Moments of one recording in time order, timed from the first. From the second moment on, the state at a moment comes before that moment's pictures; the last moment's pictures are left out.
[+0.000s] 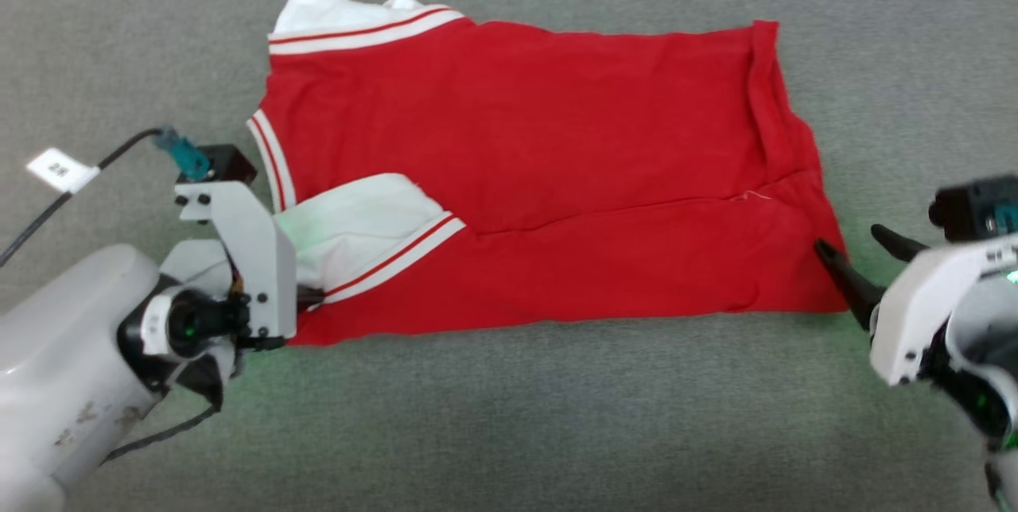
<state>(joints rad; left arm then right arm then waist) -0.92 0.80 -1.06 0.26 -1.44 0.29 0.68 -0.38 -0.38 0.14 0.10 0.46 0.13 0.52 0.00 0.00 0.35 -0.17</state>
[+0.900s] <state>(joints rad) -0.97 0.71 -1.02 0.30 -1.46 0.24 0.65 -0.60 -0.39 0.17 0.24 0.53 0.13 1.00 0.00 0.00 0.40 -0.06</state>
